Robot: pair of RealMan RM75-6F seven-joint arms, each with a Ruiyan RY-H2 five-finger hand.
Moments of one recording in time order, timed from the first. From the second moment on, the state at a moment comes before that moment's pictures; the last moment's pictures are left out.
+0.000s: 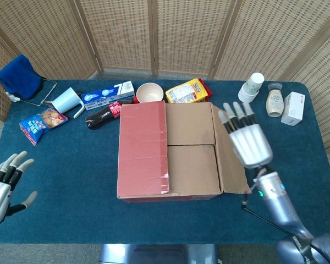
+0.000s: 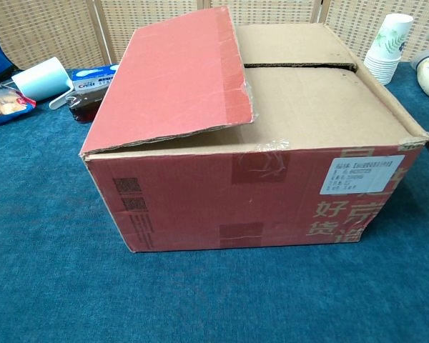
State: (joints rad) left arm -0.07 -1.08 -0.01 -1.67 1.70 1.57 -0.06; right arm 0.85 -1.09 -0.11 -1.95 -1.10 1.57 -0.72
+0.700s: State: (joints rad) left arm -0.41 -1.04 -0.15 -1.80 1.82 1.33 0.06; right arm 0.37 -1.10 -0.12 -1.87 -1.28 1.72 -0.24
